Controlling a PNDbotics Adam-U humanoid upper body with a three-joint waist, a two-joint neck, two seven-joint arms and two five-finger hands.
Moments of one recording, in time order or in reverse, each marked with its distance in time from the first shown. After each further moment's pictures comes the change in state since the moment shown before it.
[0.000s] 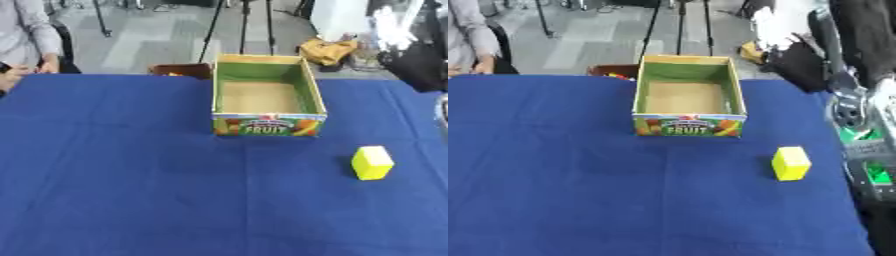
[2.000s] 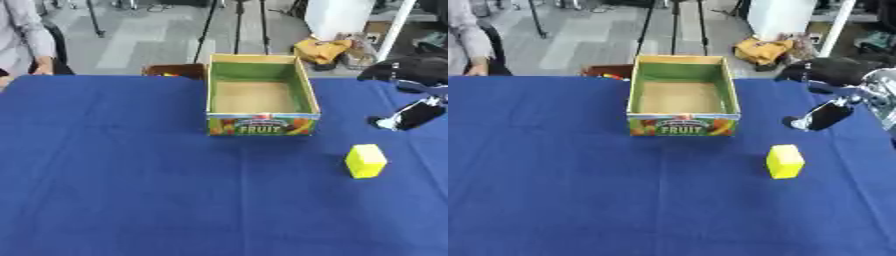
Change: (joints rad) left arm 0.009 0.000 -0.009 0.000 0.008 0.006 -0.021; right arm -0.084 -0.247 0.114 0.574 -0.095 -0.334 0.609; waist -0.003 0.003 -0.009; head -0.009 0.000
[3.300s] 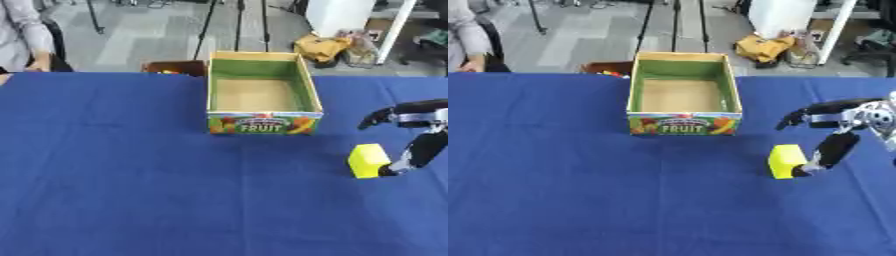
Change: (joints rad) left arm -0.005 0.000 -0.002 0.000 -0.002 0.004 -0.005; right arm 0.087 -0.034 0.027 -0.079 -0.298 0.179 0.393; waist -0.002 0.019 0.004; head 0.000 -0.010
